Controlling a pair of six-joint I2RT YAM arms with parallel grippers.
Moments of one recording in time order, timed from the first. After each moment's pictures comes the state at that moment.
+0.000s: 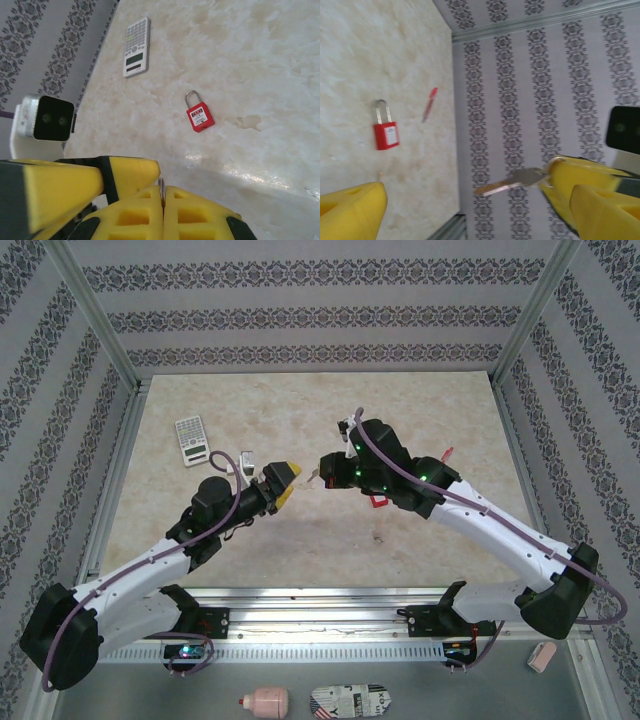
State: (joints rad) left arm -0.60 0.99 0.48 0.41 0.28 -1.35; right arm 0.82 1.27 1.25 -0.61 -0.07 0.72
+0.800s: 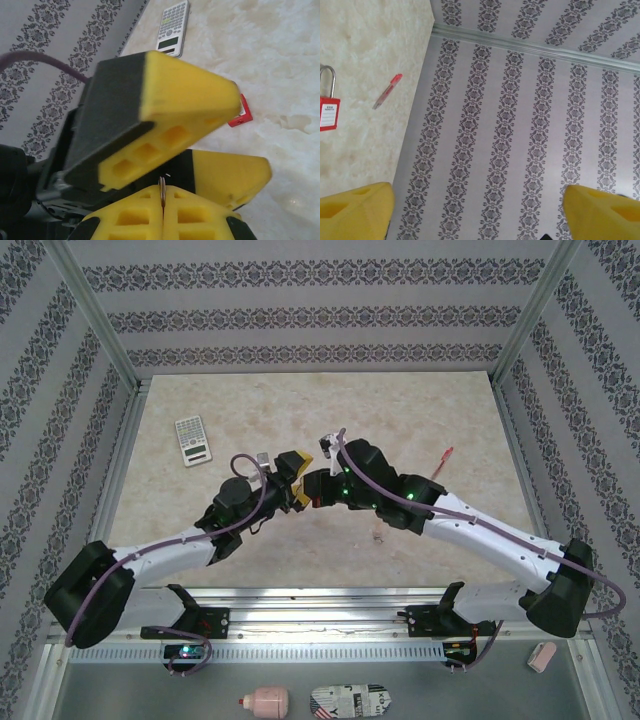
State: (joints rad) left arm -0.69 1.26 0.49 0.75 0.17 -1.75; right arm 0.92 1.26 1.12 -0.41 -0.08 0.70
